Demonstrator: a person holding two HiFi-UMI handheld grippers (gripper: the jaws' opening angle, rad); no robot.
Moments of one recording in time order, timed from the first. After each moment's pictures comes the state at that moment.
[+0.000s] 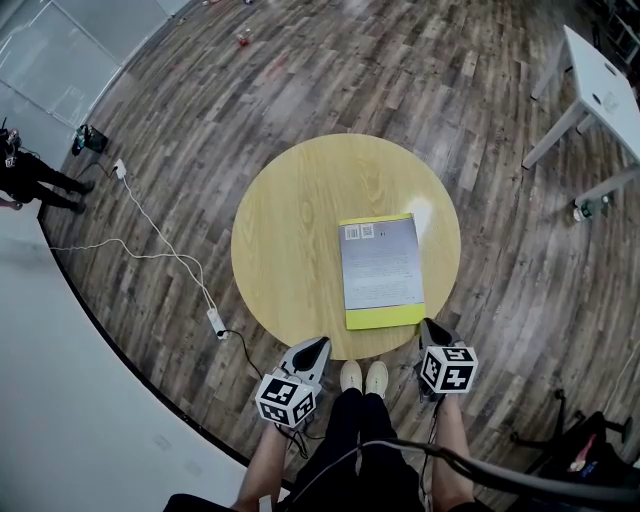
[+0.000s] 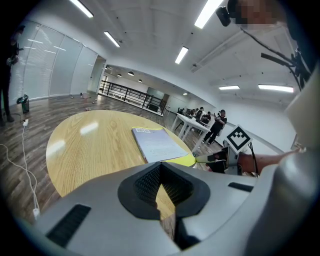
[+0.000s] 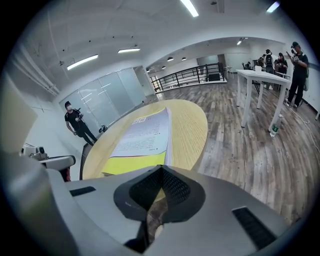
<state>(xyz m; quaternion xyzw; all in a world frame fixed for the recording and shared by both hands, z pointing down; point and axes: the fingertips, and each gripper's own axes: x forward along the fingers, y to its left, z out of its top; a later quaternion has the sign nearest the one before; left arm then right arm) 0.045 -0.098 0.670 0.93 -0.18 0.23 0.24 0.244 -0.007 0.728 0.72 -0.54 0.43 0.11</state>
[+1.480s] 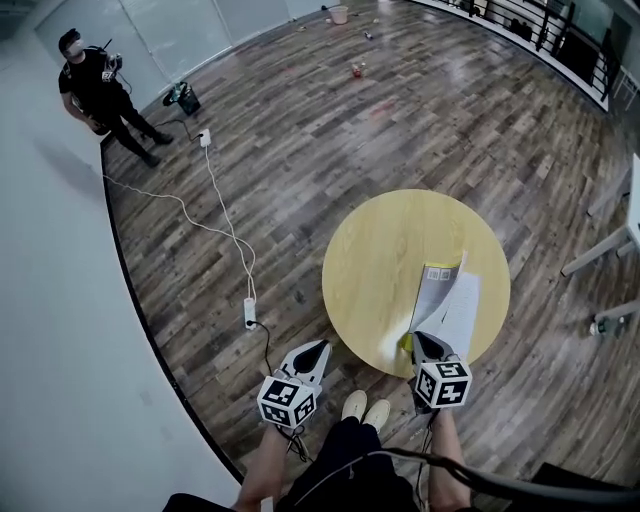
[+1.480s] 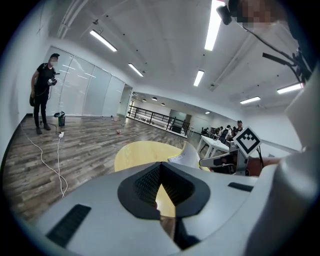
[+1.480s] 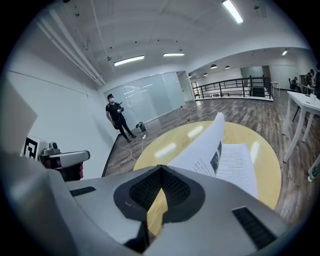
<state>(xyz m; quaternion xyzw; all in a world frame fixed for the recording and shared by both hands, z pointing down) -0.092 -0.144 0.572 0.90 -0.35 0.13 0.21 0.103 -0.120 0.613 0.61 -0.71 0.32 0.13</state>
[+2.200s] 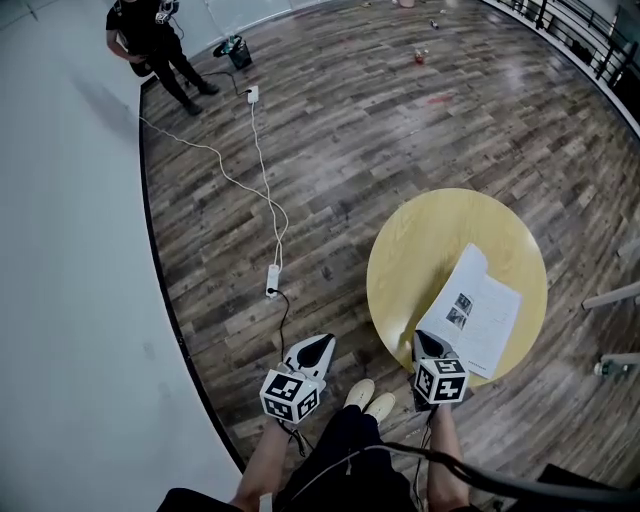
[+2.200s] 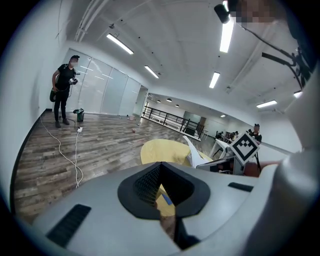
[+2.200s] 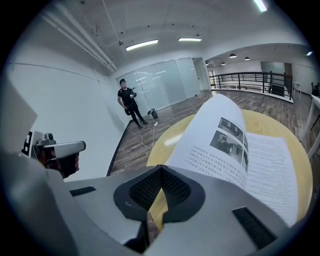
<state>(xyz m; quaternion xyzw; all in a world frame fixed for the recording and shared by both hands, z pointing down) -0.172 -0.147 0.592 0.86 -0.42 0.12 0.24 0.017 -0.153 0.658 0.53 -0.75 0.33 0.20</state>
